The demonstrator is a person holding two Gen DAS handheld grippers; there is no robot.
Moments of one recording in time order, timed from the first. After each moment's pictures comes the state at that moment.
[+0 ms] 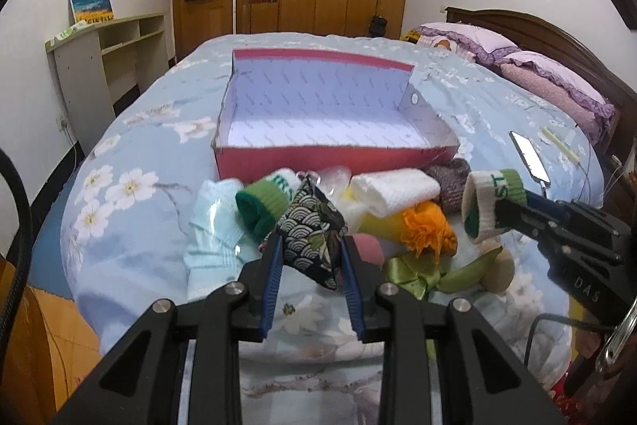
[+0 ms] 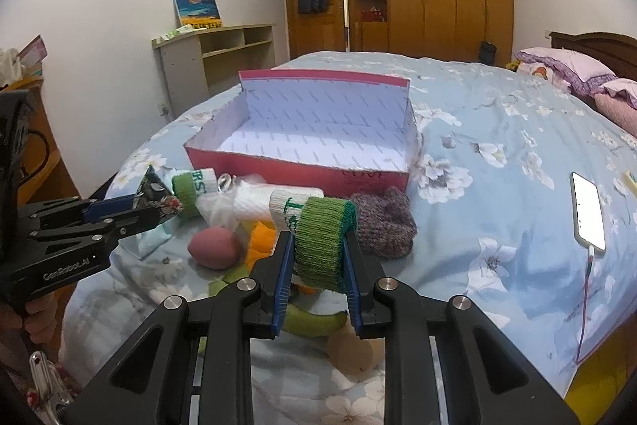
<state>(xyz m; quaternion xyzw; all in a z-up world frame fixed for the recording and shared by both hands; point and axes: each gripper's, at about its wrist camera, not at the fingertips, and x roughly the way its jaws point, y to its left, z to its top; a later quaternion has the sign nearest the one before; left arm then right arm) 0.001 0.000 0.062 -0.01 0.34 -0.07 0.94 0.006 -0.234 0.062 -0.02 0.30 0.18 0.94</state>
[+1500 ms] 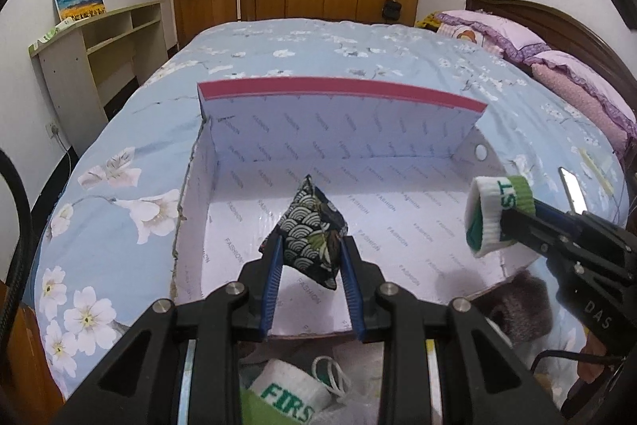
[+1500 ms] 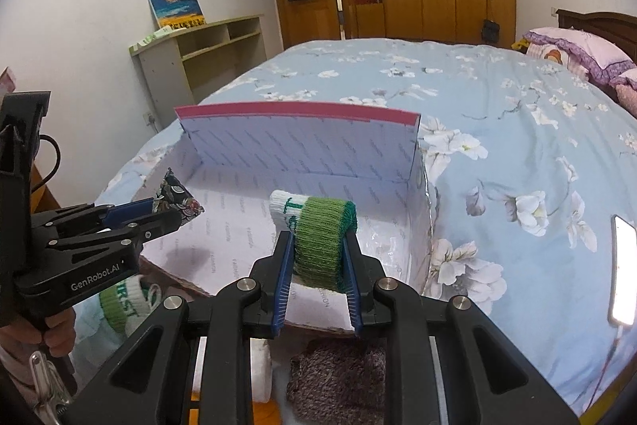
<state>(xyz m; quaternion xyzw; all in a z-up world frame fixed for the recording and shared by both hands) 0.181 -0.004 0.063 0.00 0.38 -0.05 0.92 0.165 -0.228 0.067 0.01 0.33 0.17 0.93</state>
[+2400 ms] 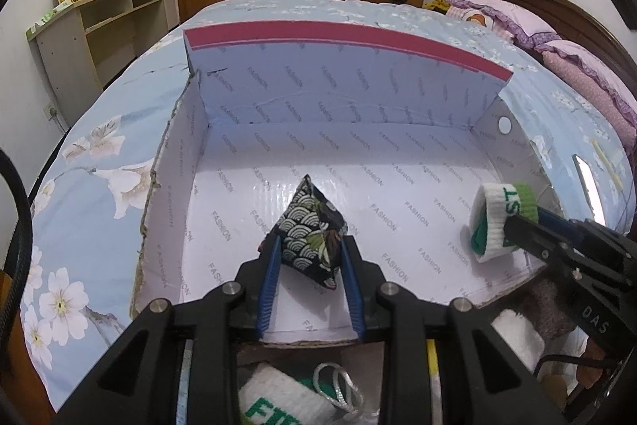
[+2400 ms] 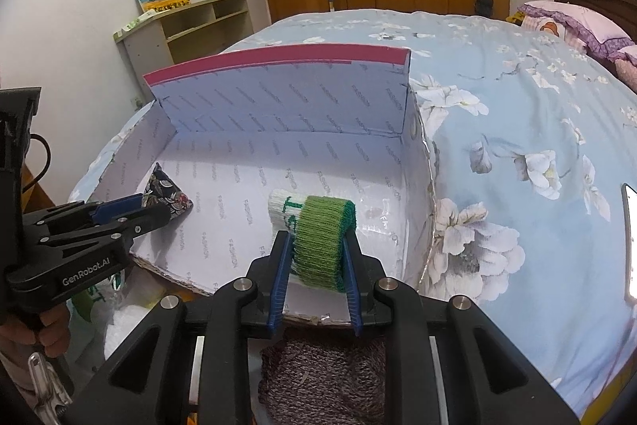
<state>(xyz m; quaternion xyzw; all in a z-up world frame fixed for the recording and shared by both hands) 0.196 -0.005 0.032 0.00 0.41 -0.04 0.91 0.182 -0.232 0.032 0.01 0.38 0.16 0.91</state>
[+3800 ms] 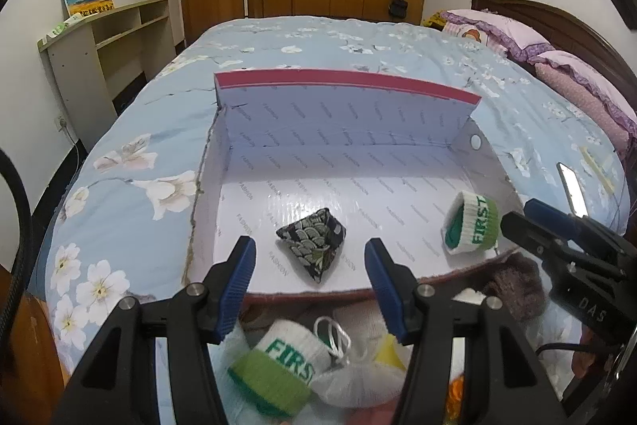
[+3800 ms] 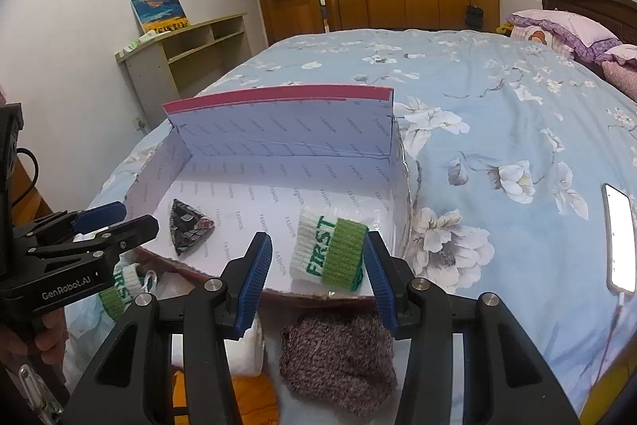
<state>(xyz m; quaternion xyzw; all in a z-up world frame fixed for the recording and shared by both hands) 0.152 0.001 0.071 0.00 0.38 -0.04 0.92 0.150 -0.242 0.064 0.03 0.35 0.15 0.93</state>
